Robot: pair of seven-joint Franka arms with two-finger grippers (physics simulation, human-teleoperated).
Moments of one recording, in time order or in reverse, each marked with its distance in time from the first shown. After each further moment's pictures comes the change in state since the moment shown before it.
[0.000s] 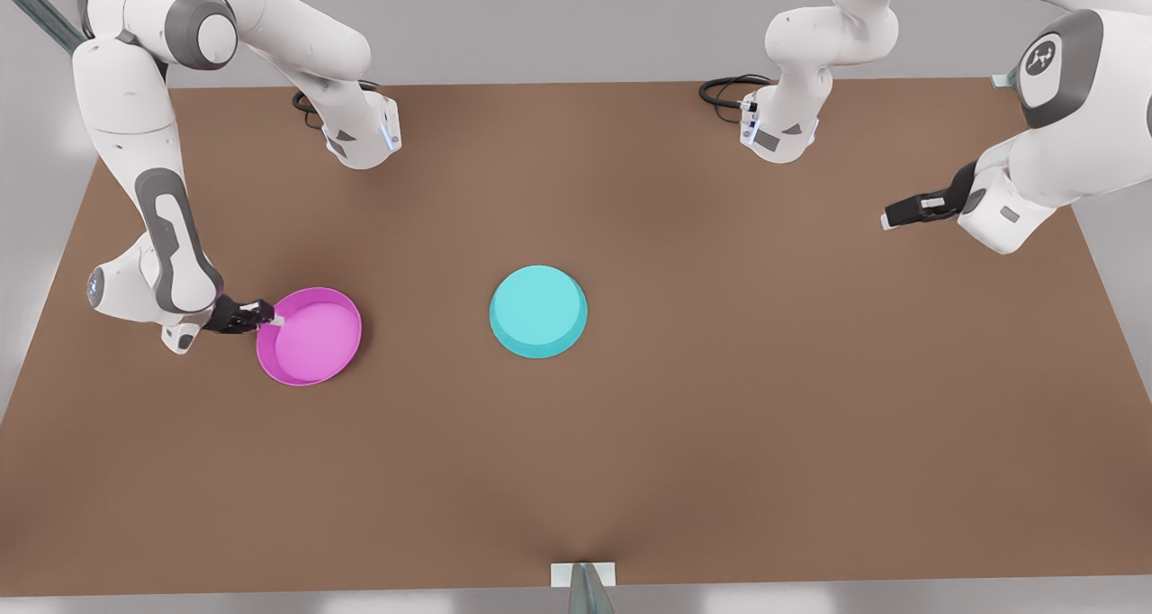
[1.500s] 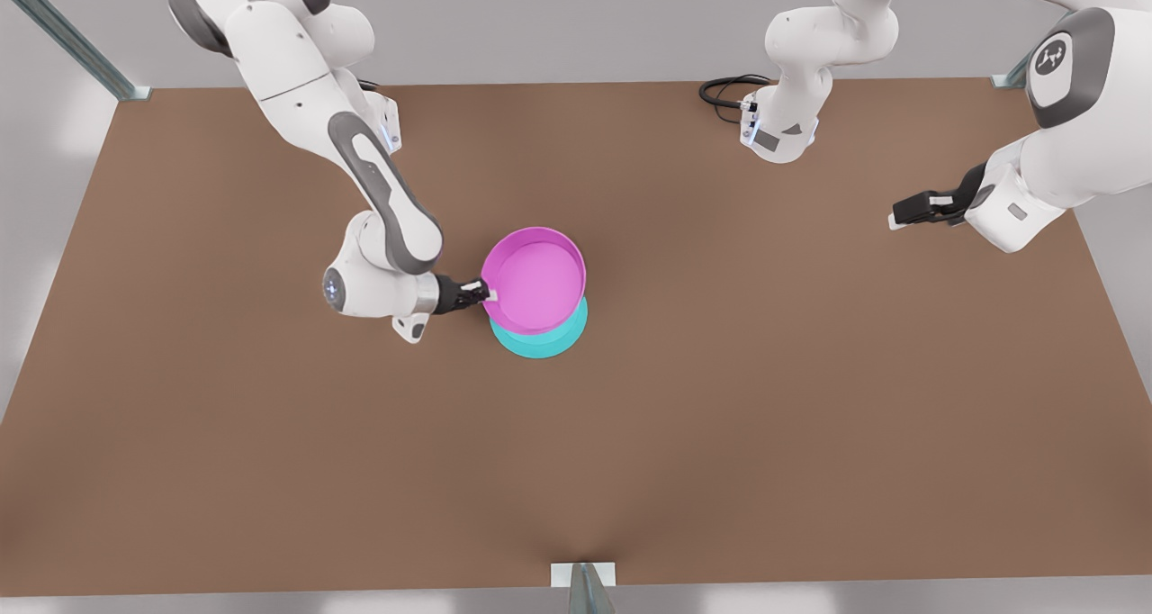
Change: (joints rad) left arm -0.001 0.015 0.013 0.031 0.002 0.001 0.107; right arm 0.637 -0.095 0.192 0.027 0.437 0.027 0.584
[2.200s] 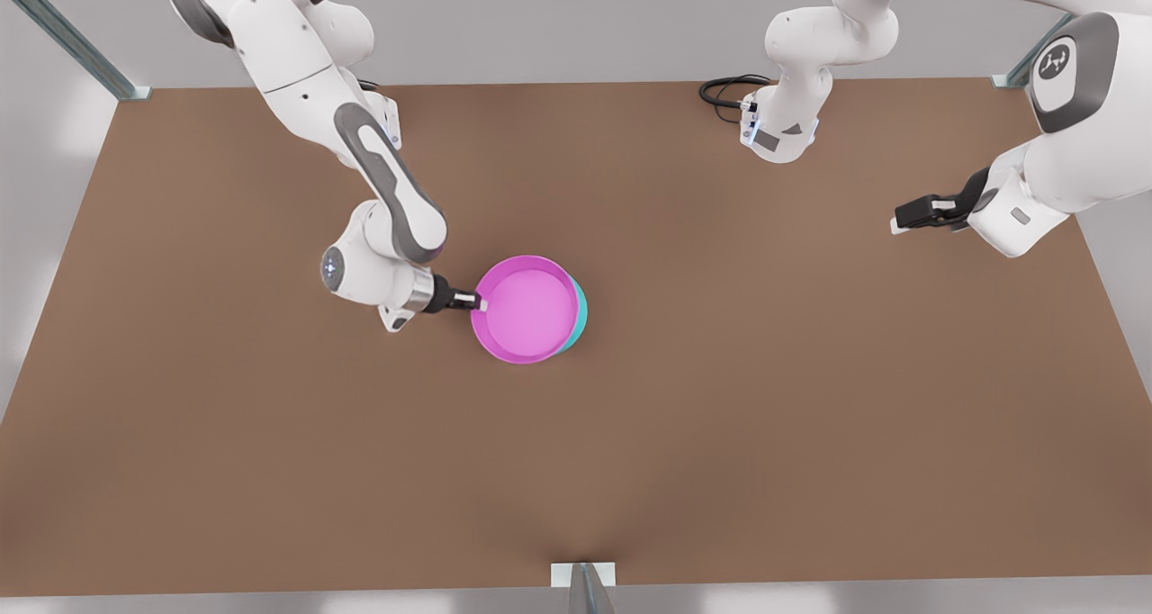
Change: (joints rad) left arm 0.002 0.024 0.000 0.031 0.000 0.000 0.016; right arm 0.030 -0.051 -0.007 -0.088 0.000 0.170 0.327
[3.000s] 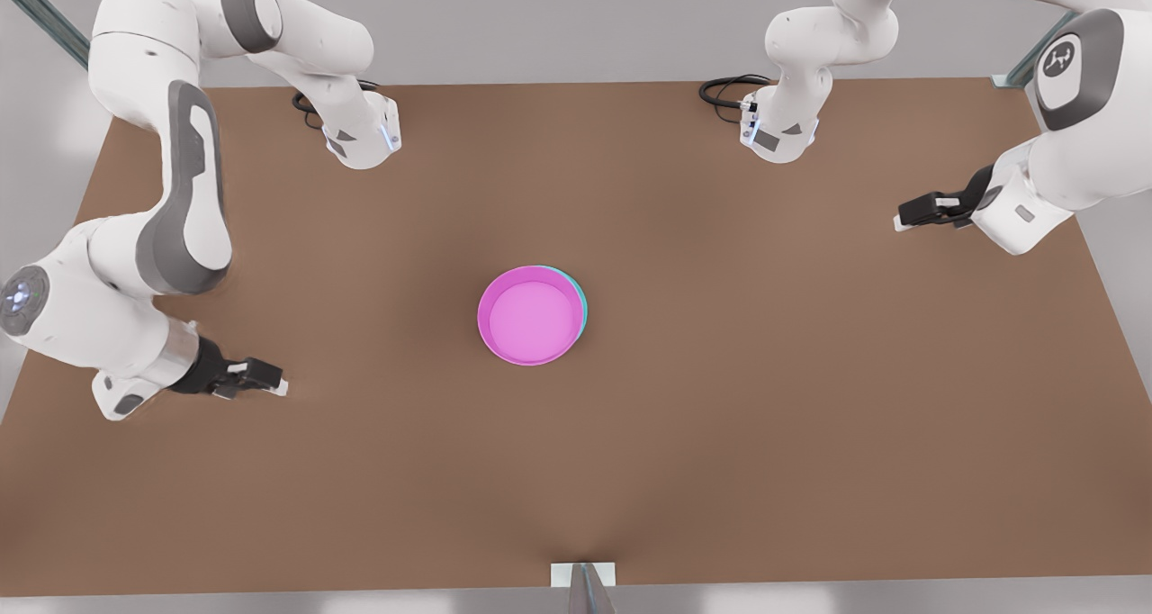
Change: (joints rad) left arm 0.000 -0.003 0.006 0.002 0.002 -0.015 0.004; right arm -0.422 0.114 0.000 0.984 -0.826 -0.718 0.087
